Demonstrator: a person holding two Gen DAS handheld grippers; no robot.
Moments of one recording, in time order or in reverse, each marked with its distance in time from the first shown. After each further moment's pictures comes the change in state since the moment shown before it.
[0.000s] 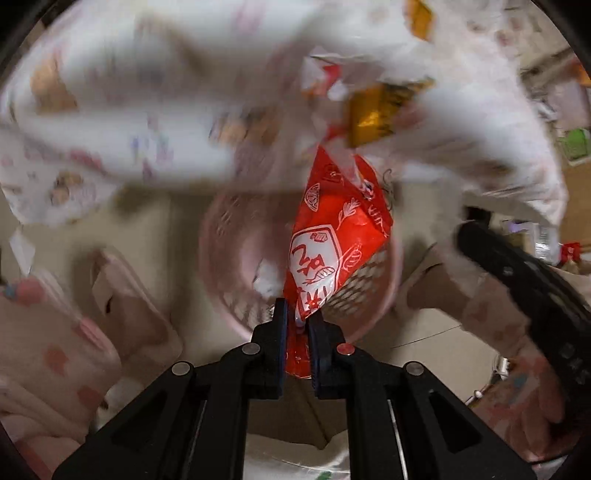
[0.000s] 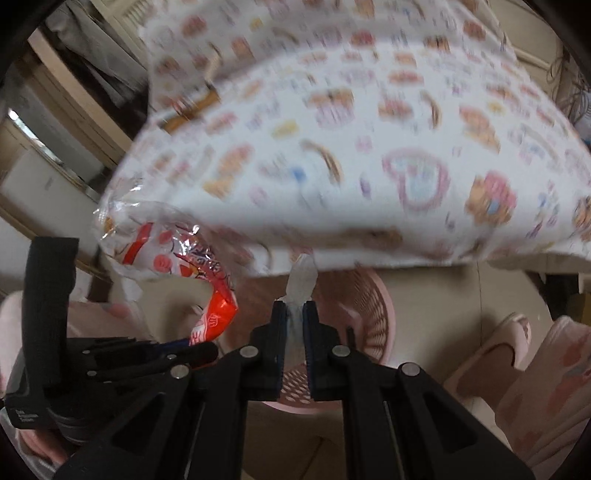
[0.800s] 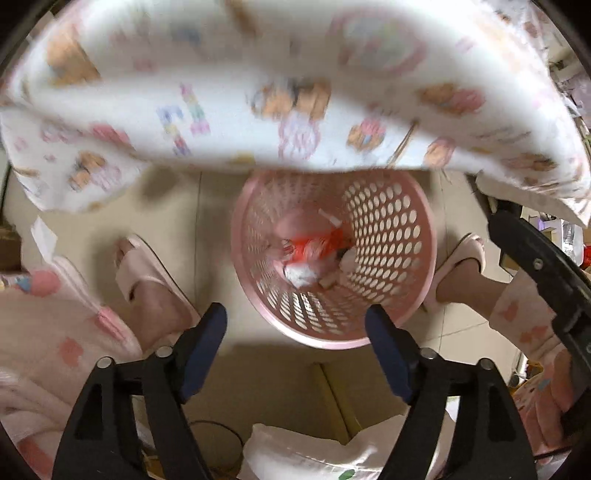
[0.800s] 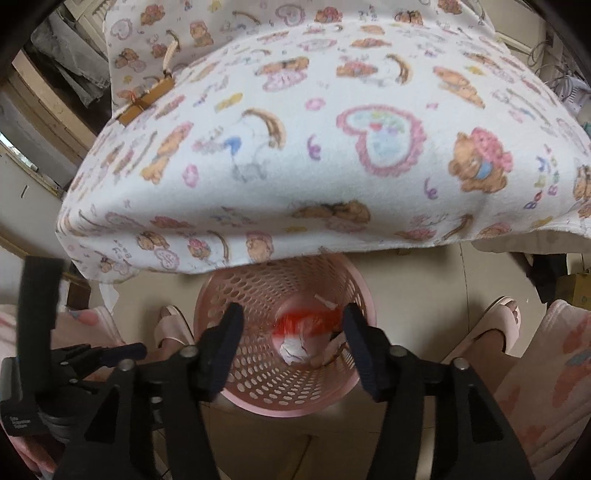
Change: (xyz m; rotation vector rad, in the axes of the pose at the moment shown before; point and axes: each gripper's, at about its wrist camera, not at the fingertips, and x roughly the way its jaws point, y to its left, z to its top) left arm -0.011 0.003 0.000 -0.005 0.001 0.092; right arm 0.009 -0.012 -0.002 0.050 -0.003 -0.080
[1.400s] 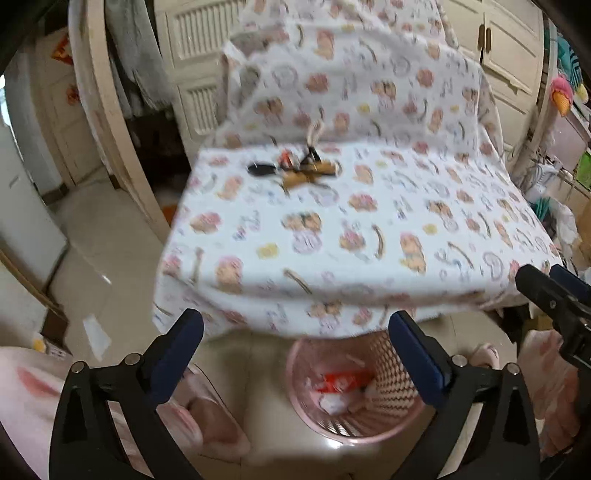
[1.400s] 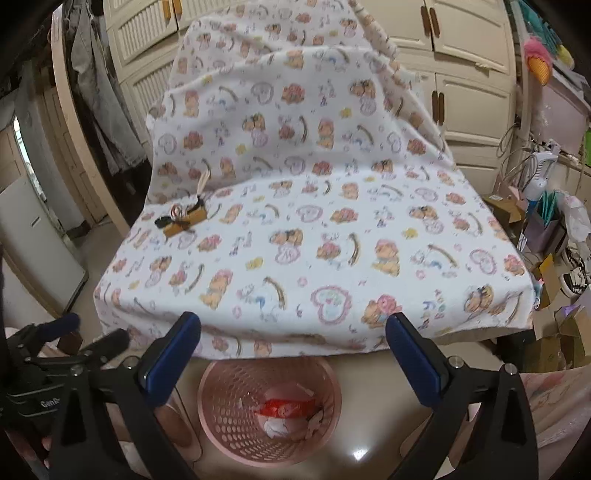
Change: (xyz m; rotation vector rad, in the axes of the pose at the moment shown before) left arm -0.129 0.011 -0.016 0.019 -0.636 0.134; right arm -0.108 0.007 0.008 -0.070 -0.409 -0.052
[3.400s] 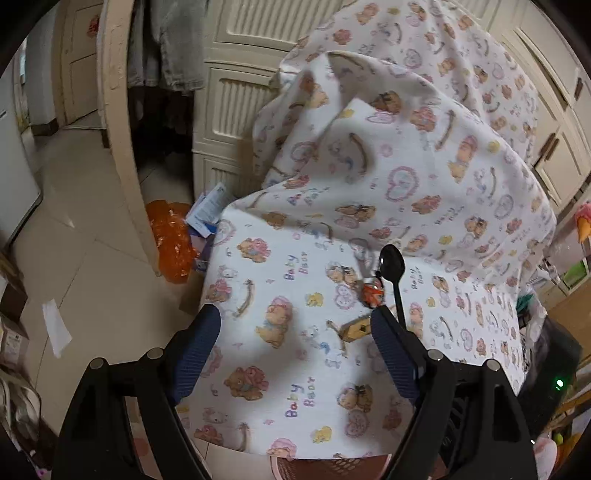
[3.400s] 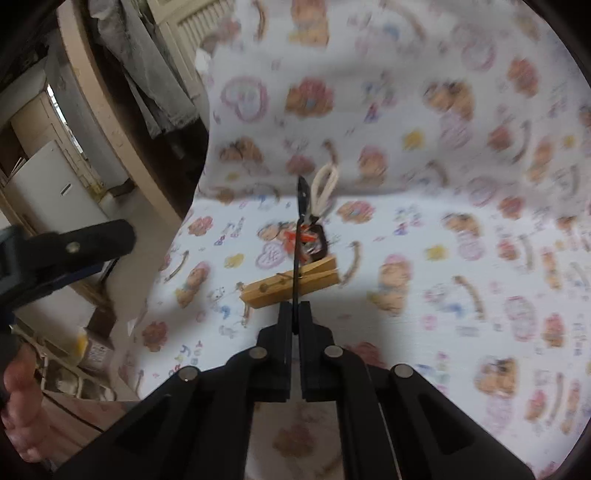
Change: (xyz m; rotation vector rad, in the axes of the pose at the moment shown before) left arm 0.078 0.107 0.138 -0.286 0.057 -0.155; right arm 0.155 0.124 0.092 -0.126 0.170 0.216
